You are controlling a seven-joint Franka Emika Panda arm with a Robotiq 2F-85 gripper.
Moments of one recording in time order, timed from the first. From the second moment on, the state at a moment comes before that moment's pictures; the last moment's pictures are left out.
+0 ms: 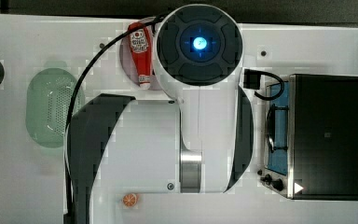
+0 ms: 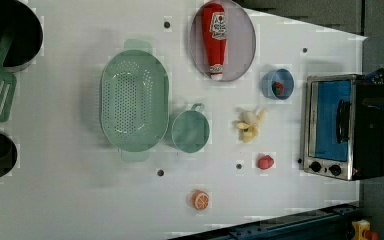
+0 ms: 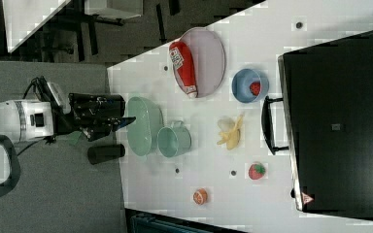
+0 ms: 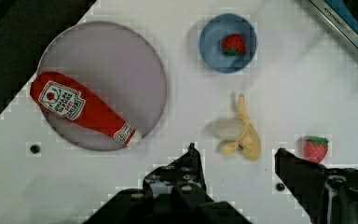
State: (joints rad) arm 0.02 -0.01 -0.01 -1.77 -0.02 0.21 0.08
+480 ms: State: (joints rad) arm 0.00 -0.44 -0.06 -2.04 -0.03 0.05 0.04
